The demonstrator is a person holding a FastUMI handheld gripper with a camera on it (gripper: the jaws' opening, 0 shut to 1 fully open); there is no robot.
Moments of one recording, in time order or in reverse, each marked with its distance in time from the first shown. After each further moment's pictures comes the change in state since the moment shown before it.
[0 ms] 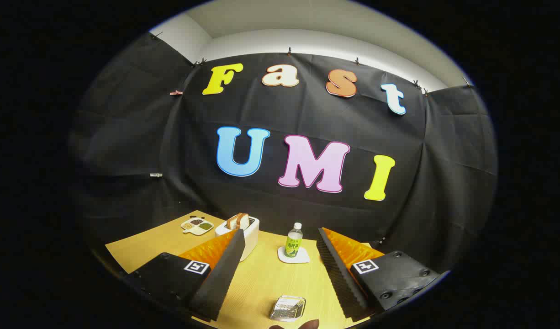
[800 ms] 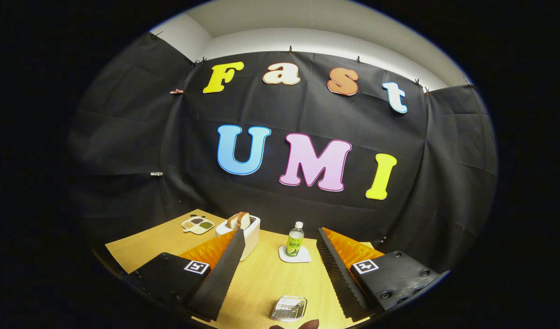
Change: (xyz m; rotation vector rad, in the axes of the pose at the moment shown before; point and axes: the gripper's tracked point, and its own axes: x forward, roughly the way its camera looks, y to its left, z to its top) arm 0.006 0.004 -0.006 -0.003 0.014 0.009
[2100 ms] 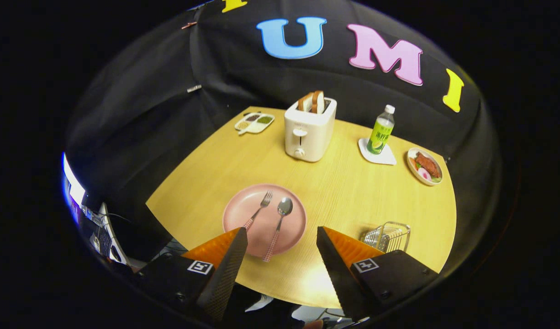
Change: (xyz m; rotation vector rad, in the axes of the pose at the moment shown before) arm 0.002 0.189 -0.232 0.063 0.811 0.326
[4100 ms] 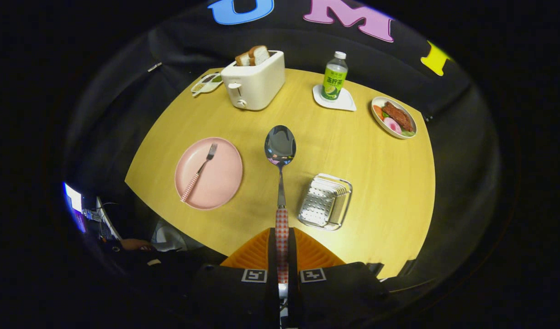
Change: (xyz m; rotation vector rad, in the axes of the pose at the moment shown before) arm -0.083 -0.166 -0.053 0.095 0.362 -0.100
